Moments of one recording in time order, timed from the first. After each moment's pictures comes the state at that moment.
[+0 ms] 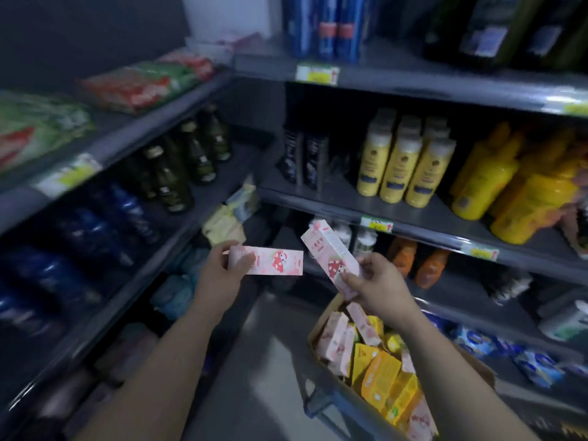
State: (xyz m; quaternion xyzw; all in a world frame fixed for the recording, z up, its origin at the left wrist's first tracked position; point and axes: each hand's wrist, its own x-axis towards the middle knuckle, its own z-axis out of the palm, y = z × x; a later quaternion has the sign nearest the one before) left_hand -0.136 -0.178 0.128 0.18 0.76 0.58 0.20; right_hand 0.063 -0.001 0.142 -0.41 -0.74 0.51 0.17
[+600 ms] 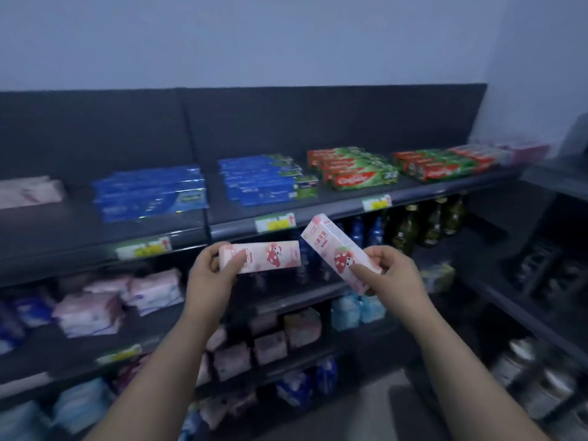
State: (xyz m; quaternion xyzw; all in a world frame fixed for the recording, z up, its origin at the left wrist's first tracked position) left_hand -0.064 -0.553 0.250 -0.07 0.69 0.70 -0.17; right_hand -0.064 -0.277 0.272 -0.01 -0.81 0.58 0.09
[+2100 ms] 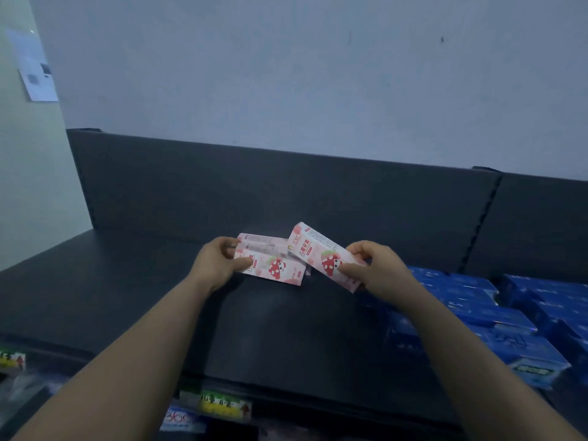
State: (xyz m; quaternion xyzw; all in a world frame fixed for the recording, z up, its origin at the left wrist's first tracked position) left_hand -0.194 -1.112 0.311 -0.27 0.78 0.51 -0.23; right_hand -0.300 -0.842 0.357 0.28 -0.85 0.44 -0.05
